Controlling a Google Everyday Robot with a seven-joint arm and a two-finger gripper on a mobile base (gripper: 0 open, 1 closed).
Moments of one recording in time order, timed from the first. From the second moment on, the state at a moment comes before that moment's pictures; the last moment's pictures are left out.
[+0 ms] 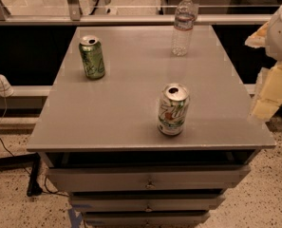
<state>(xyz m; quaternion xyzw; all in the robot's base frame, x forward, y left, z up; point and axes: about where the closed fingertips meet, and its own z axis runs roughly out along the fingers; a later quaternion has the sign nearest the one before) 0.438 -0.217 0.976 -0.60 0.78 -0.03 0.16</state>
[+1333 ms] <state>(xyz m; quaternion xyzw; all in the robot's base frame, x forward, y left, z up) 0.450 -0.204 0.951 -0.54 0.79 0.08 0.29</state>
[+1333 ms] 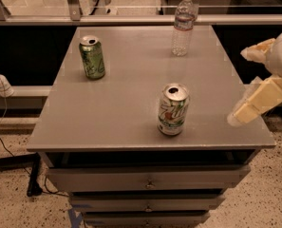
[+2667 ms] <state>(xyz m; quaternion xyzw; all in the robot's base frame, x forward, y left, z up) 0.468 -0.128 0.887 -0.47 0.73 0.24 0.43</state>
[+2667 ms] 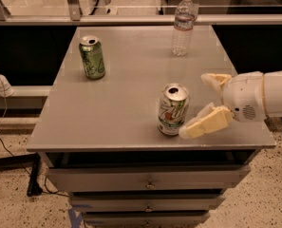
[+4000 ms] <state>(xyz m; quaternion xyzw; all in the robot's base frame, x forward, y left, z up) 0.540 -0.022 0.928 -0.42 0.66 0.32 0.53</state>
